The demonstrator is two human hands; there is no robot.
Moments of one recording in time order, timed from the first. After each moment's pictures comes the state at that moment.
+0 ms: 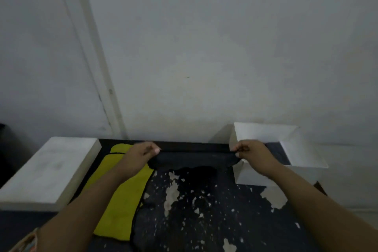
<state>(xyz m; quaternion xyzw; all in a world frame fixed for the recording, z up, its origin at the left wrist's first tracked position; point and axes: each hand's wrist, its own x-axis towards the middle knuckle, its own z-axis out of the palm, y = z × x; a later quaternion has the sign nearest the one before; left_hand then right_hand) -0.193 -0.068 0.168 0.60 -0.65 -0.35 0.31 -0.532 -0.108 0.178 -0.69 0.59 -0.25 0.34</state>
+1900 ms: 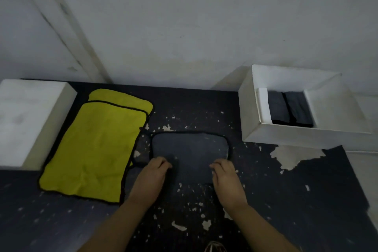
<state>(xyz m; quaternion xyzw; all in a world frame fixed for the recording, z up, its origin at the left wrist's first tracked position) -0.241 -0.031 -0.045 0.62 -0.75 -0.18 0.11 -0.476 -0.039 -0.038 -0.77 0.60 -0.15 0.15</state>
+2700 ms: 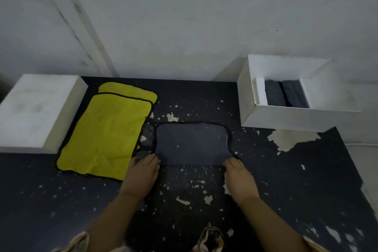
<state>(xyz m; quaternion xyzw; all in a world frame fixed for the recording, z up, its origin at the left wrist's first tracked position) -0.218 0.023 -0.037 0.66 -0.75 -0.04 0.02 -0.504 0.010 -0.038 -0.75 0.63 -0.07 0.18</state>
